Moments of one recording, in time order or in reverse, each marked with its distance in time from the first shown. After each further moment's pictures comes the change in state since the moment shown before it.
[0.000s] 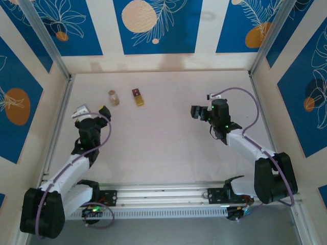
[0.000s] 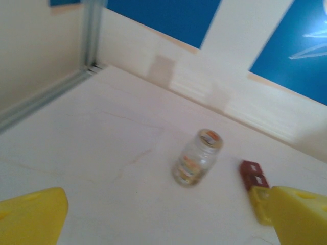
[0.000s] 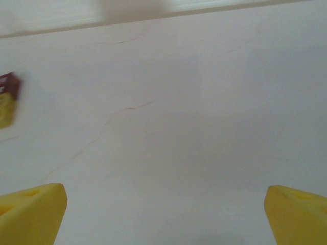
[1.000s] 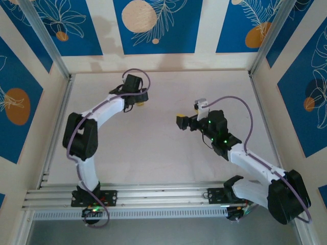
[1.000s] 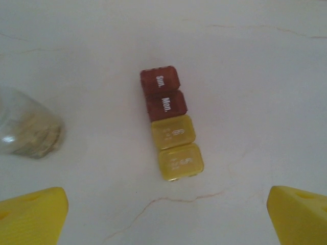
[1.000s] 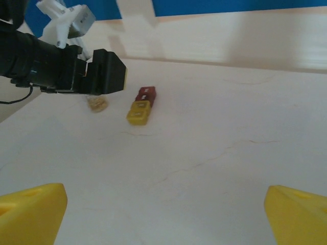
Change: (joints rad) left arm -0.242 0.954 1.098 -0.776 0.074 -0.014; right arm 0.201 -0.241 -0.172 0.183 -0.118 -0.036
